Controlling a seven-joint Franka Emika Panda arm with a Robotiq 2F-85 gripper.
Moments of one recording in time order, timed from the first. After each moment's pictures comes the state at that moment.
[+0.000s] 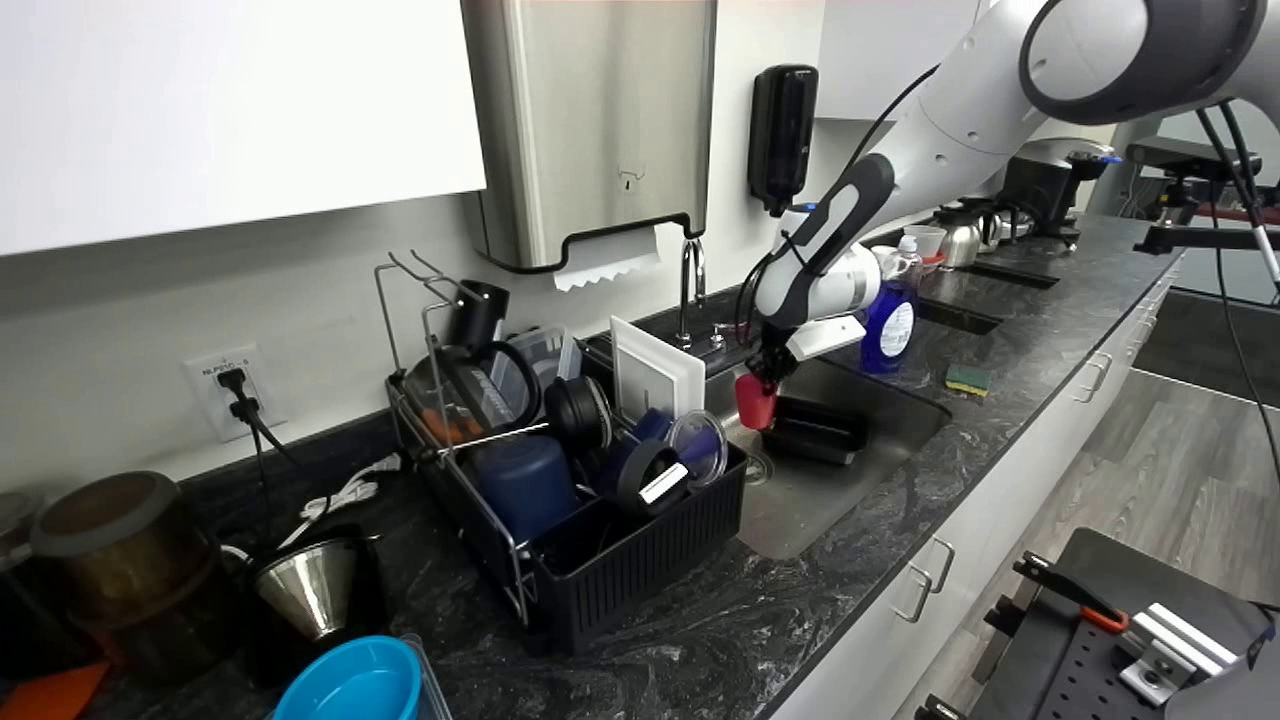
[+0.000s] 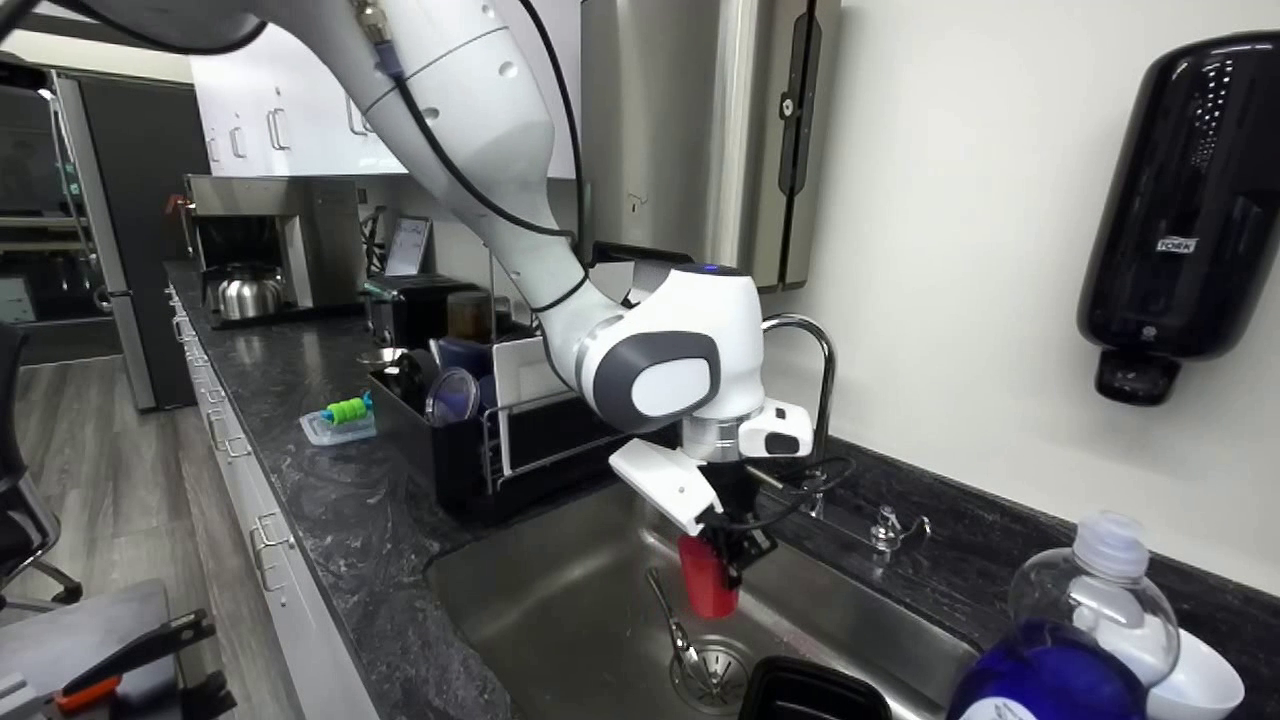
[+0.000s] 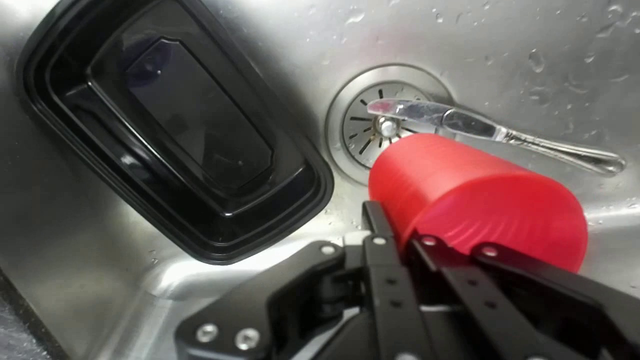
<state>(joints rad) -0.21 0.69 -0.07 -1.87 0.05 2.72 -0.13</state>
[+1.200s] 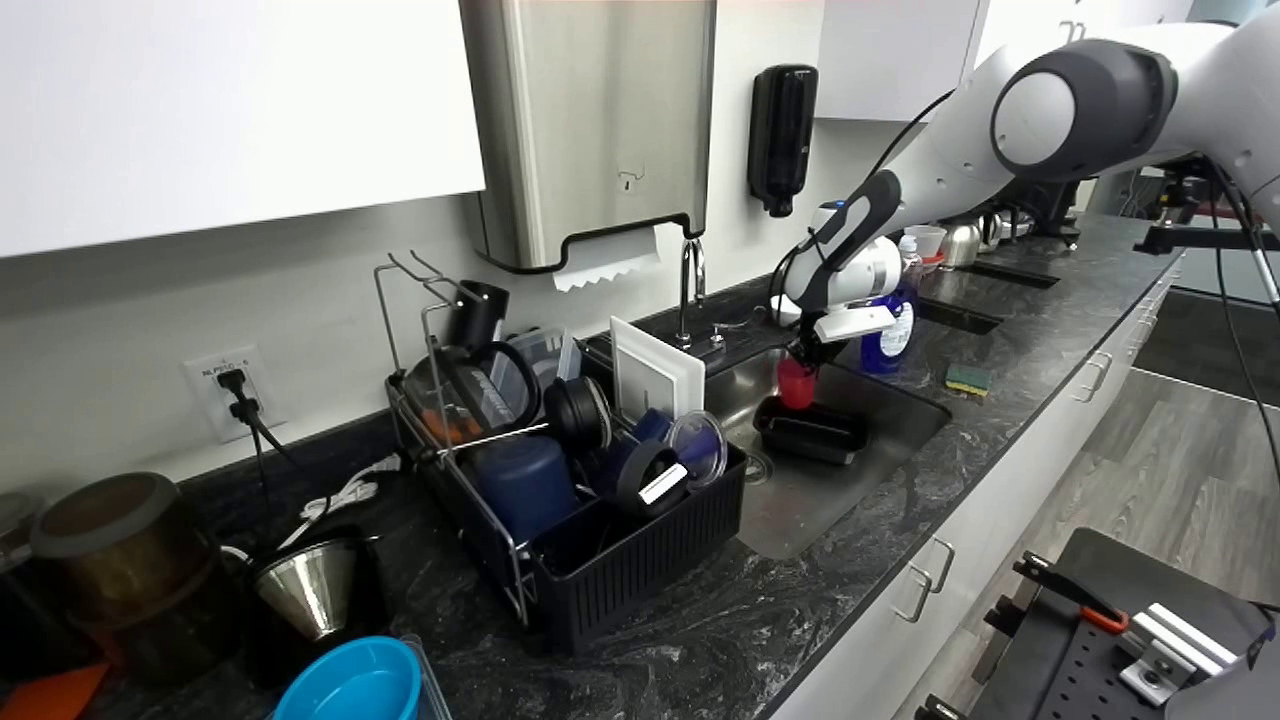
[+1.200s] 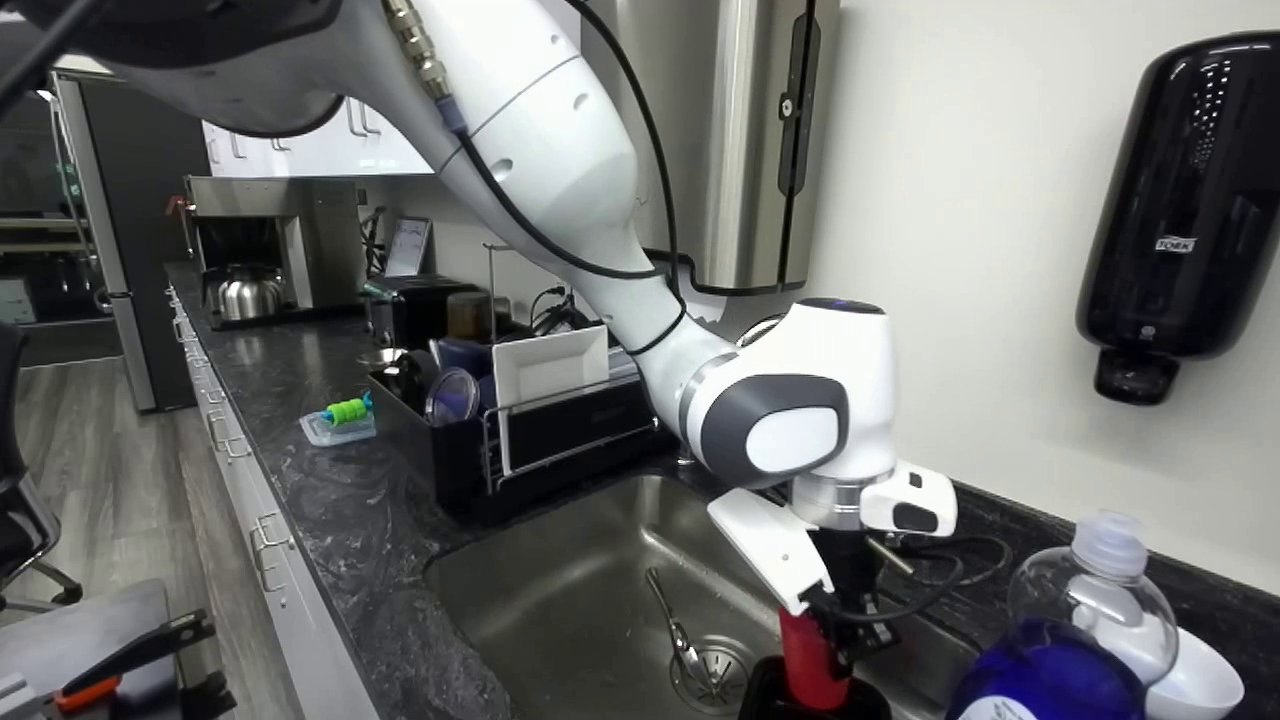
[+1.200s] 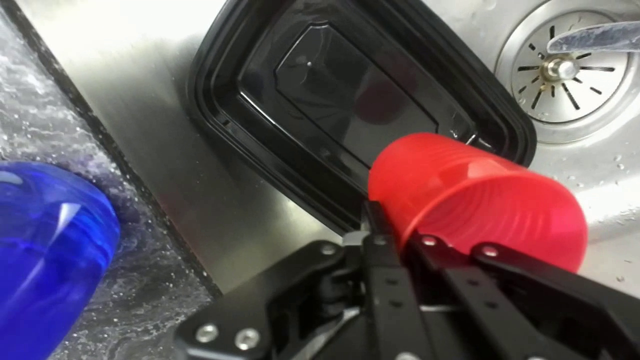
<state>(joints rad) -0.32 0.85 -0.14 -1.61 0.05 2.58 -0.04</state>
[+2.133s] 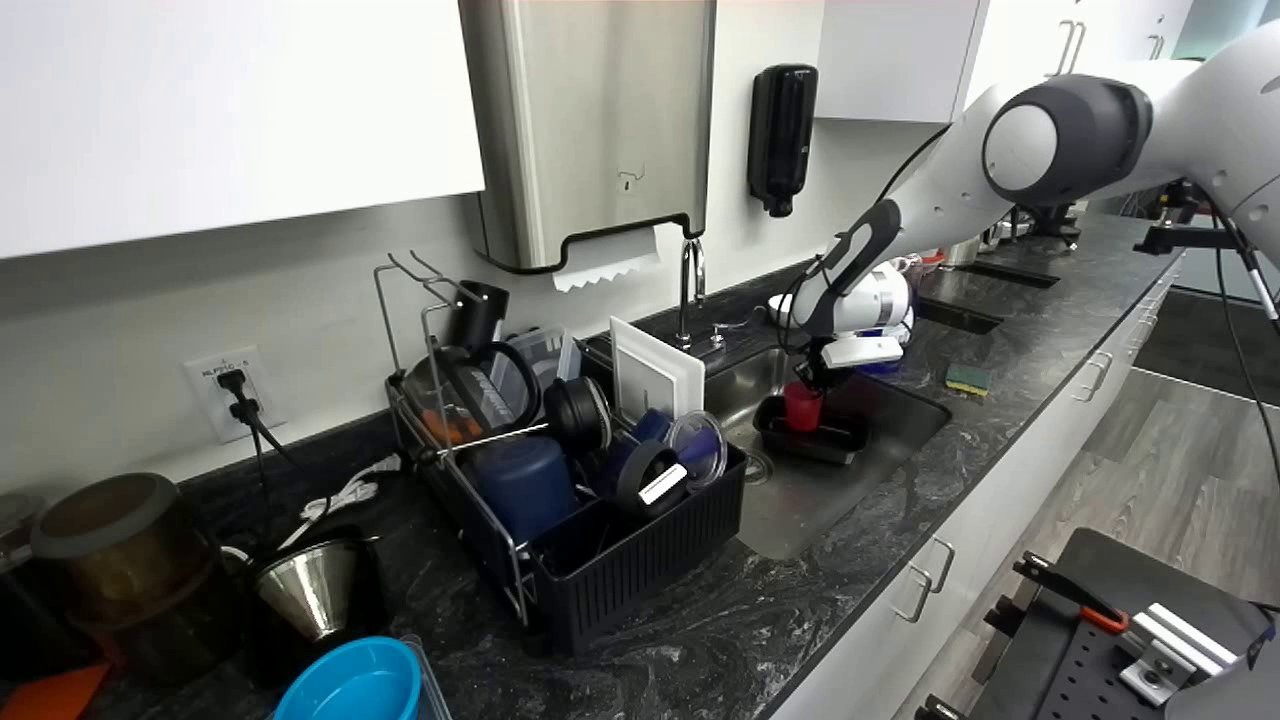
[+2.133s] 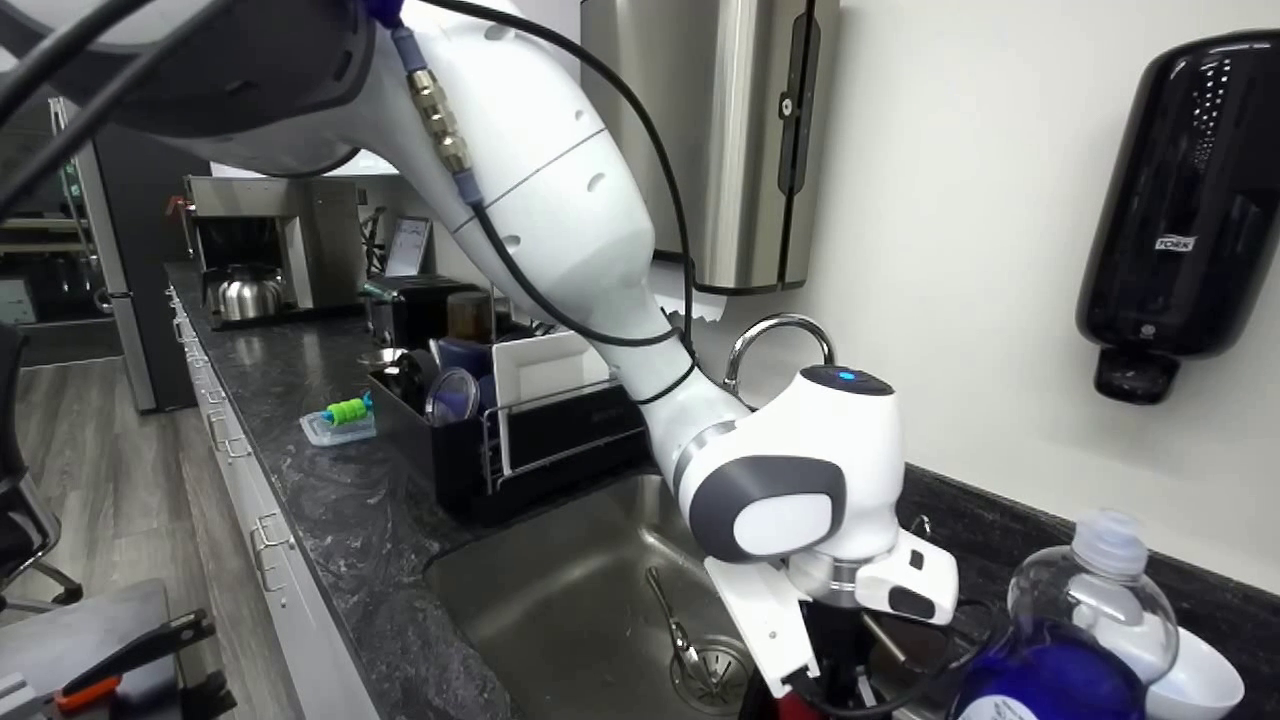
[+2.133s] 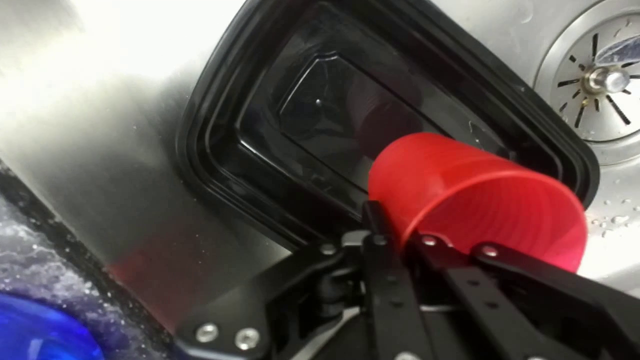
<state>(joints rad) -0.38 0.94 -0.11 -1.61 0.12 2.66 -0.05</state>
